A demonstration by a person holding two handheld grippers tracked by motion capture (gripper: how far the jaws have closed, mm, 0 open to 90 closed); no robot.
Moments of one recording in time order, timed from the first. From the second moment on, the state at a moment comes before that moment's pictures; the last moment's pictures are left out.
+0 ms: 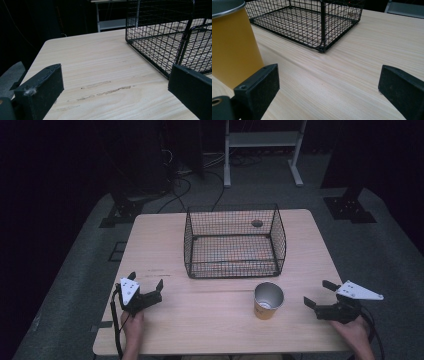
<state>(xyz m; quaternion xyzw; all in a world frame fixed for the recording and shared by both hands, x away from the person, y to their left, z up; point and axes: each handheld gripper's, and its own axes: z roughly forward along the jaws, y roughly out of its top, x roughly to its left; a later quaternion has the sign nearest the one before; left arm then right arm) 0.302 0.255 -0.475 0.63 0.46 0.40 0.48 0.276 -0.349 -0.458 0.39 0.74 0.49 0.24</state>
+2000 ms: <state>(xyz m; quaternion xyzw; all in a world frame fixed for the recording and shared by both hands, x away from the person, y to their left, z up) 0.301 0.255 -0.475 0.64 0.45 0.40 0.48 0.252 -0.295 -0.446 0.30 0.80 0.49 0.19</state>
